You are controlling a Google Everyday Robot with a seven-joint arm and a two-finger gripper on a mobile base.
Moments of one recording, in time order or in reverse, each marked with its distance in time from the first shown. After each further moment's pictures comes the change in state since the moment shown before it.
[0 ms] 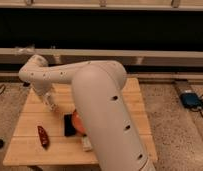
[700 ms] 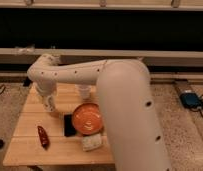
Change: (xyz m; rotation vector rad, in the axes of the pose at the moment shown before) arm 0.040 -0.004 -0.054 -0.101 -0.103 -0.018
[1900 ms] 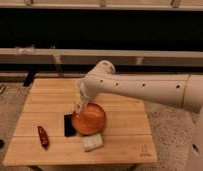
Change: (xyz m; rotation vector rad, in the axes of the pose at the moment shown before) arm 0.153 -0.107 -0.077 -0.008 -0.103 0.238
